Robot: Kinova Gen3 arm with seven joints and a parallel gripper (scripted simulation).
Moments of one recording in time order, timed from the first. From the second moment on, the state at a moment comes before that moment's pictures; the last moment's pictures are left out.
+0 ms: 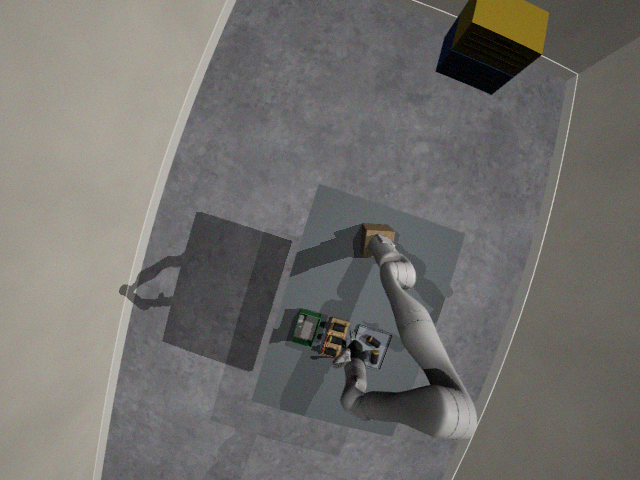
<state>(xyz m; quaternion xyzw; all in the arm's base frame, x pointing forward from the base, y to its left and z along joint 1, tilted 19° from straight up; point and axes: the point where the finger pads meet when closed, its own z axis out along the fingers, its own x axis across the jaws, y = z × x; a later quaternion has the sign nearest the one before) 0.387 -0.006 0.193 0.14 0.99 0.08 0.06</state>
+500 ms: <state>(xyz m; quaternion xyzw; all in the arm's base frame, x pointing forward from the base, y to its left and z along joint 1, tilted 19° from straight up) 0.401 -0.011 0.199 0.10 0.99 0.08 0.08</state>
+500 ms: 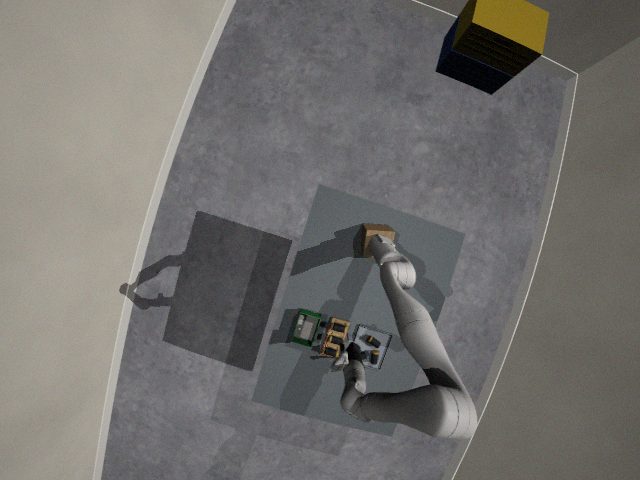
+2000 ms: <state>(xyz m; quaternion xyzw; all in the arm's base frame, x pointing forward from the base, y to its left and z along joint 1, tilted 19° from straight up) 0.431 -0.020 0.213 0.03 0.99 0.06 0.13</state>
